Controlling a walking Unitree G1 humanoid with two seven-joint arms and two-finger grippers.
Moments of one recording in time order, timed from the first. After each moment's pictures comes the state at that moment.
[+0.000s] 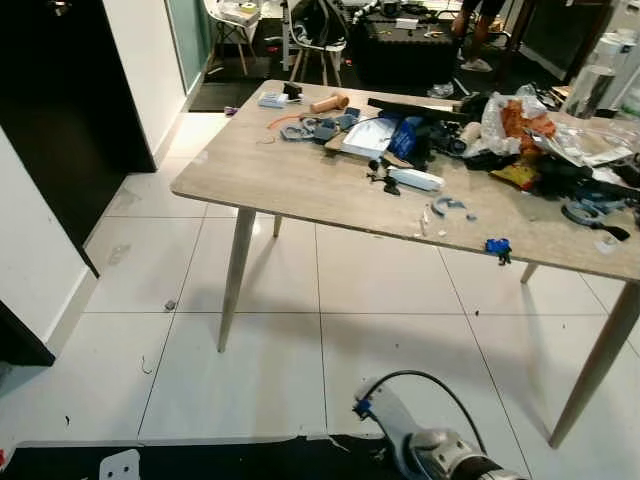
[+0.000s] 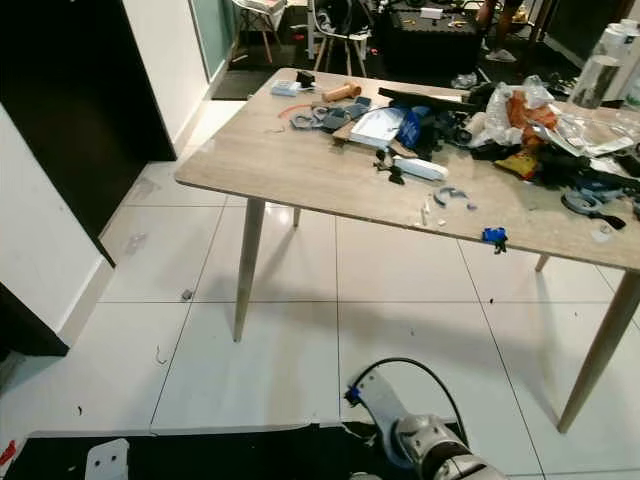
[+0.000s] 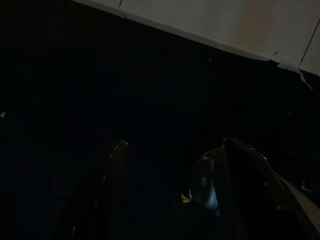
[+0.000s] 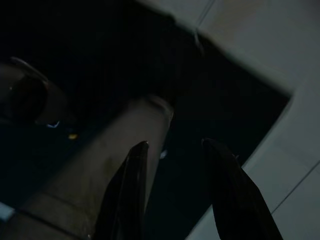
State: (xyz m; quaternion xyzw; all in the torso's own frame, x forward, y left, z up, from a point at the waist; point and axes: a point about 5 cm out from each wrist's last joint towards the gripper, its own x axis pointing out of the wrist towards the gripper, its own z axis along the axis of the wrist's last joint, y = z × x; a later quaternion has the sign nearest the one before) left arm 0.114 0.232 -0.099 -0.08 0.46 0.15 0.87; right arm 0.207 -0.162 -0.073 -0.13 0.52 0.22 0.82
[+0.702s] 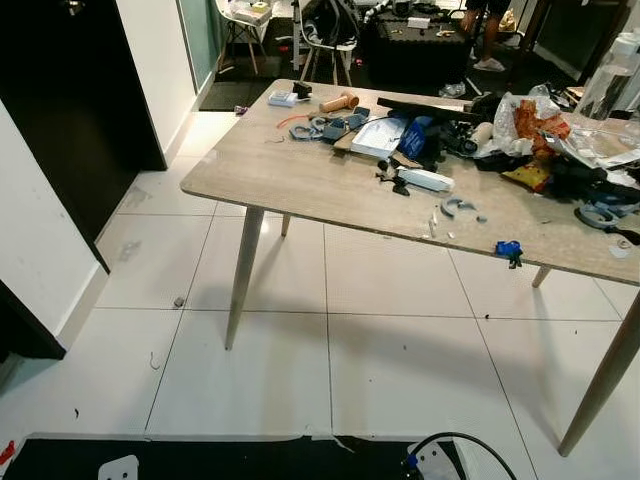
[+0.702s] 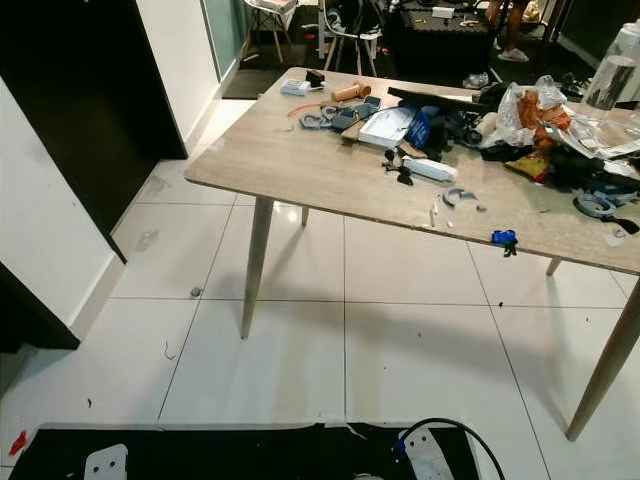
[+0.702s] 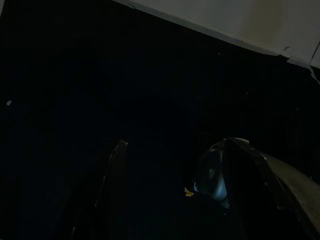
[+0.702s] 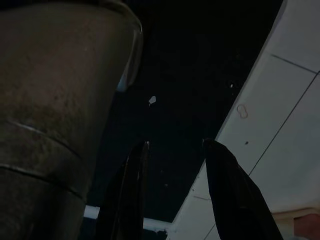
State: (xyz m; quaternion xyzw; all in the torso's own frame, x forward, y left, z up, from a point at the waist) left arm 0.107 0.233 -0.101 -0.08 0.47 0.15 0.87; right arm 0.143 -0.202 -0.100 -0.12 0.60 0.09 0.79
